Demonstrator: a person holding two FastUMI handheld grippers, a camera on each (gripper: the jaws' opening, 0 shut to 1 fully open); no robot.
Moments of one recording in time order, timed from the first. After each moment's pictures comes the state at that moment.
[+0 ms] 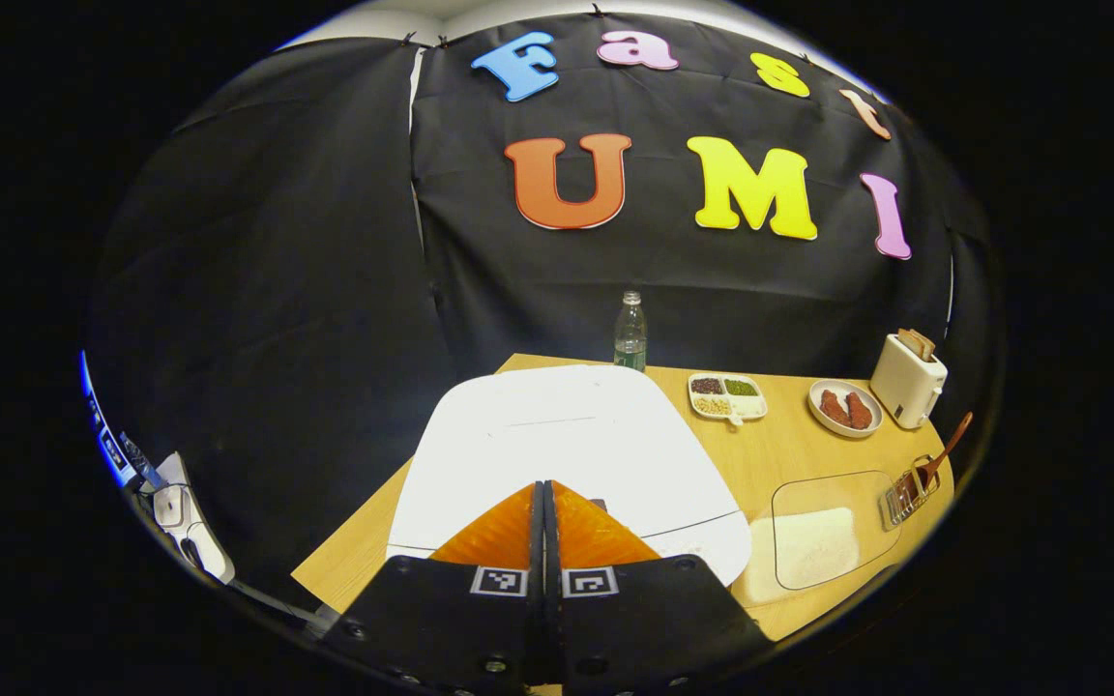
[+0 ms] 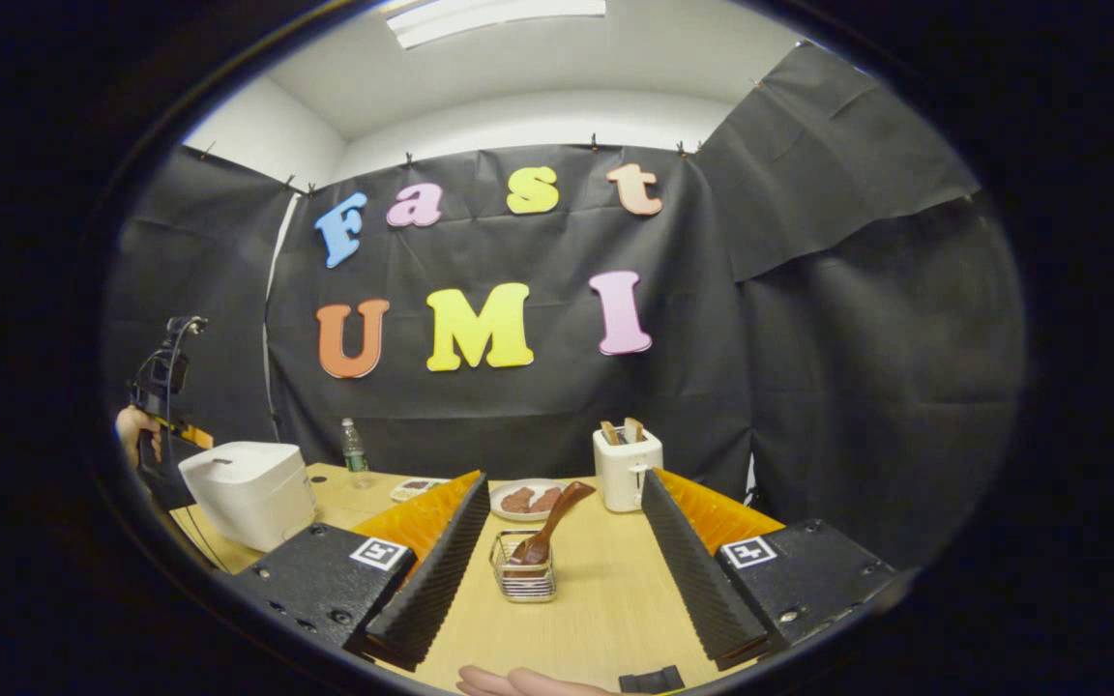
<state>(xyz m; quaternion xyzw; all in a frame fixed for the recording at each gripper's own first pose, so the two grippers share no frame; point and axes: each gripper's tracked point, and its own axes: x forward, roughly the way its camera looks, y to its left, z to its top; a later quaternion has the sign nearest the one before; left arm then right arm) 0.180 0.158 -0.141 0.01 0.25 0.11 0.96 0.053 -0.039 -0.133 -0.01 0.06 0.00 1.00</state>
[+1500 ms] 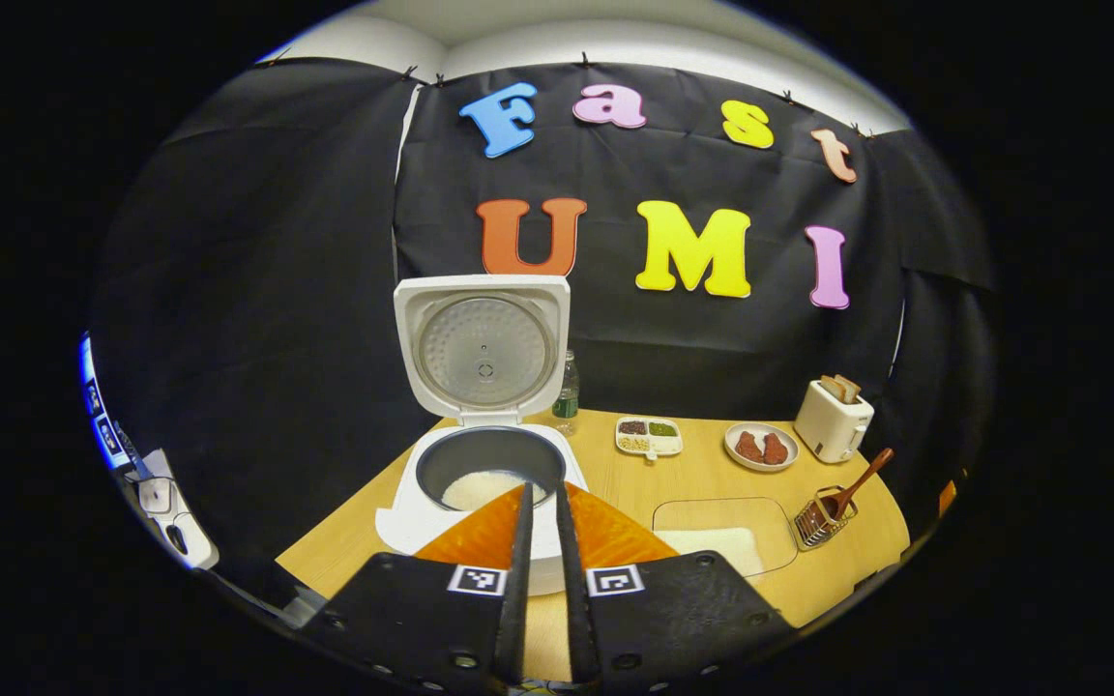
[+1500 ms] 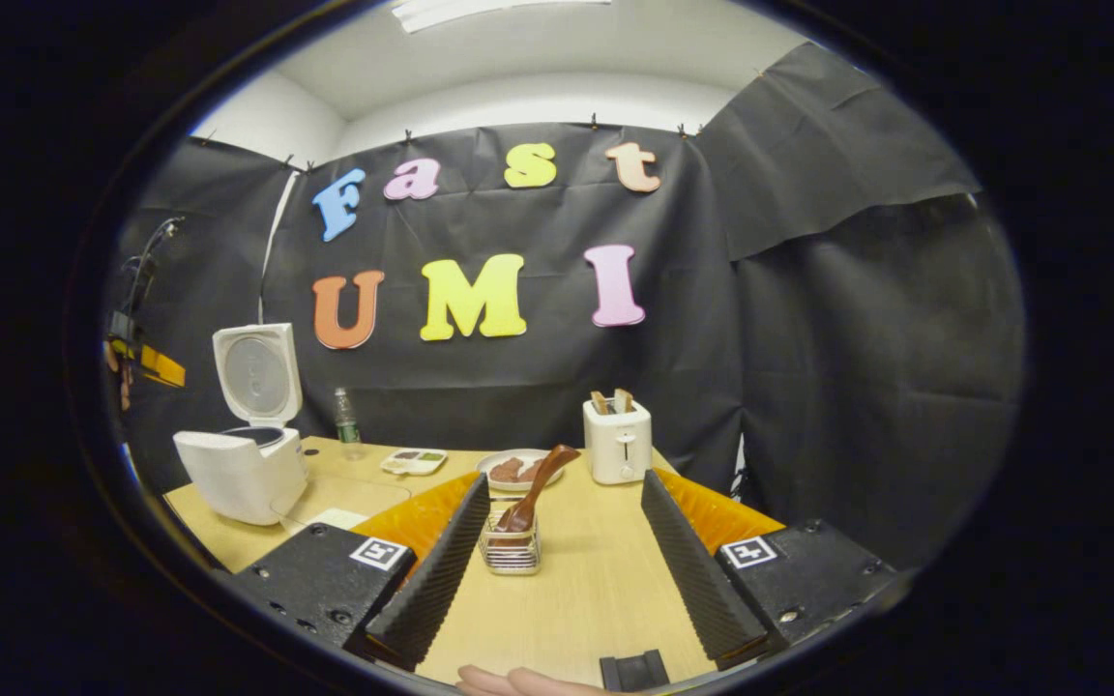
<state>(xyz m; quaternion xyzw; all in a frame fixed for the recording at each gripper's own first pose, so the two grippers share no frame) 0.097 0.073 -0.047 -0.02 0.17 0.05 0.98 0.040 -0.053 -0.164 -0.01 0.10 -0.01 0.99</state>
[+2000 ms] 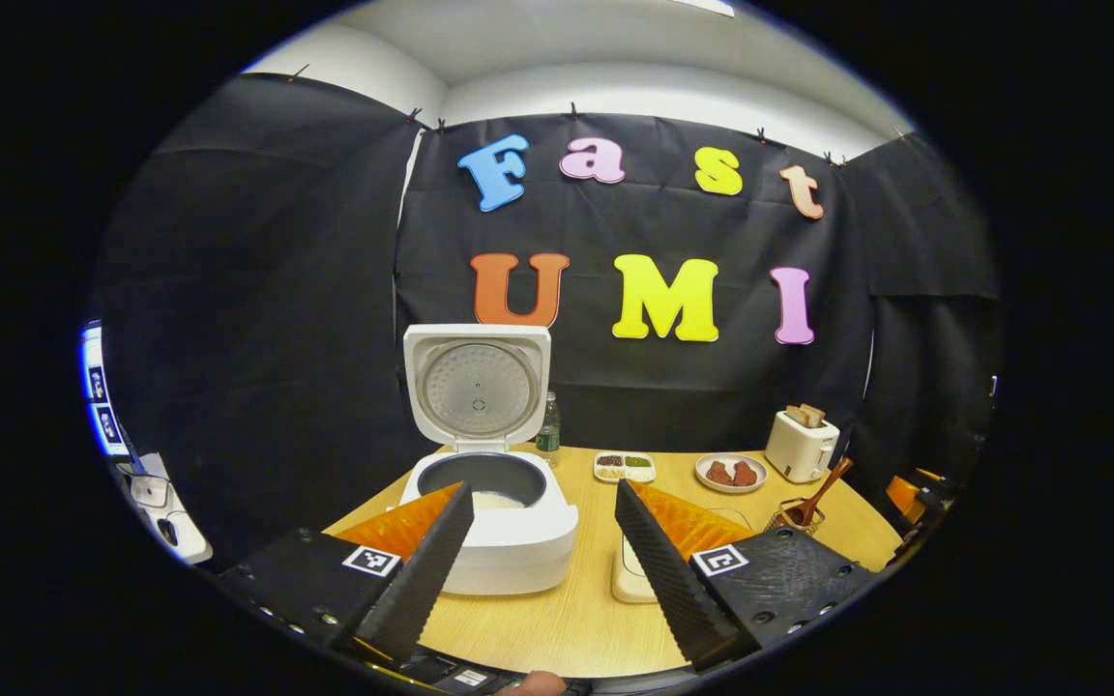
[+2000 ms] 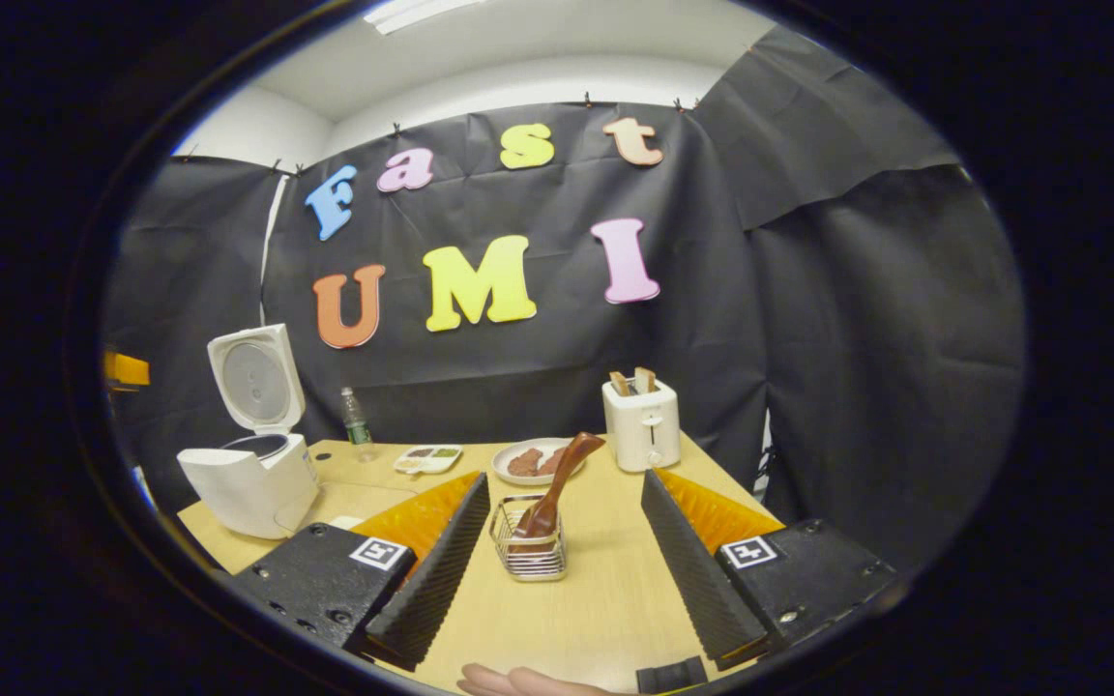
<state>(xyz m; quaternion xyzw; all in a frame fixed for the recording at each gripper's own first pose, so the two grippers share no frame) 0.042 0.058 -0.024 -0.03 0.08 0.04 1.00 0.091 -0.040 -0.199 0.03 0.13 0.01 0.99</state>
